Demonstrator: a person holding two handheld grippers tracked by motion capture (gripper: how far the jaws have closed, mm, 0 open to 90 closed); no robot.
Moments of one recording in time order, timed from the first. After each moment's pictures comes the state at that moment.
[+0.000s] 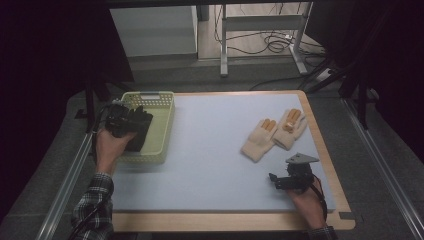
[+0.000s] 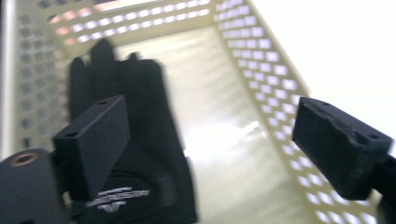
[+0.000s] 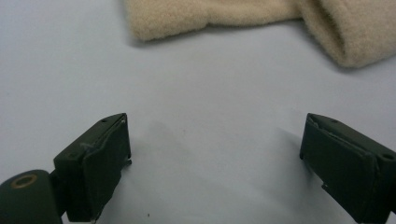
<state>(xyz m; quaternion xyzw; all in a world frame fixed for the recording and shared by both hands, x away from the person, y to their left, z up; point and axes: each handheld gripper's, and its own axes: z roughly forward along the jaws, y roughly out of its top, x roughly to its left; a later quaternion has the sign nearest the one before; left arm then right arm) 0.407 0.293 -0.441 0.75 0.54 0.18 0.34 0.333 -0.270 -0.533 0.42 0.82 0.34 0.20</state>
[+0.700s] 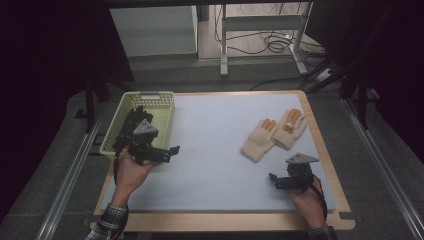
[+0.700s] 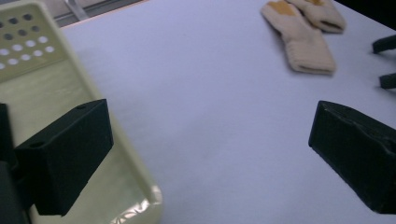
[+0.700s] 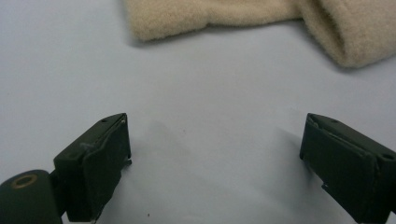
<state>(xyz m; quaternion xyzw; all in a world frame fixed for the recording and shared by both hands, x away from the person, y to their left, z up) 0.323 0.200 -0.439 0.79 0.41 0.17 0.43 0.333 -0.271 -0.532 0.42 0.82 0.34 0.20</state>
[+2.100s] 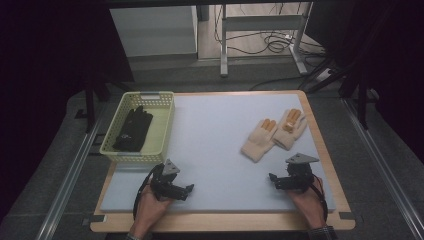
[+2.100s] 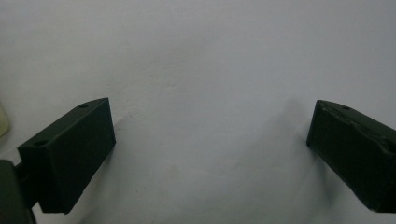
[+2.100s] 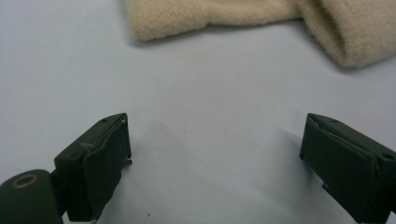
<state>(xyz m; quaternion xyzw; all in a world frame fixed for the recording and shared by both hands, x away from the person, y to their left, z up) 0.289 0.160 -0.552 0.83 0.40 0.15 0.35 0.333 -0.270 -0.532 0.42 0.82 0.34 0.20</state>
